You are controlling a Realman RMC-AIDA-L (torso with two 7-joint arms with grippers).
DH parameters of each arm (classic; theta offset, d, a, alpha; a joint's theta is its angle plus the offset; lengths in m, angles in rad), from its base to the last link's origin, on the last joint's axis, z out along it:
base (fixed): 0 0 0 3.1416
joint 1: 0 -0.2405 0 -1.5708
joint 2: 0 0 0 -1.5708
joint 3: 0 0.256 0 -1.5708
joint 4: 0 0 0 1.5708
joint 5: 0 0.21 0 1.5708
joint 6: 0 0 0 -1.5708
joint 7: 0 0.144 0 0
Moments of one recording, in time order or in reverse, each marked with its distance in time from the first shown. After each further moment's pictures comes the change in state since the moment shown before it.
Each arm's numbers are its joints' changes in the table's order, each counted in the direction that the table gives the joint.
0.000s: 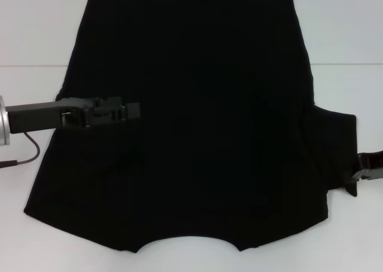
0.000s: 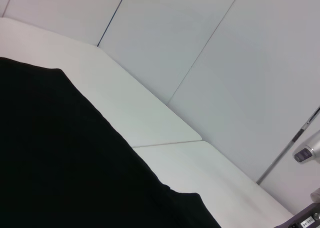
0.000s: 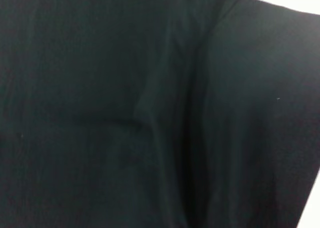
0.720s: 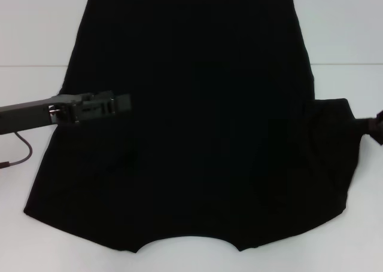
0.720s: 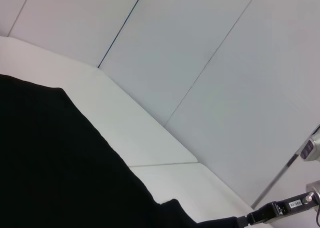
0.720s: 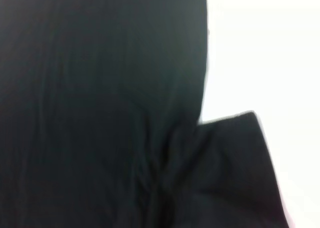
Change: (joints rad) left arm -0.035 -0.001 -0.018 -0.001 -0.065 -0.021 -0.001; right arm 0.030 0.020 0.130 -0.113 0.070 -0.076 -0.001
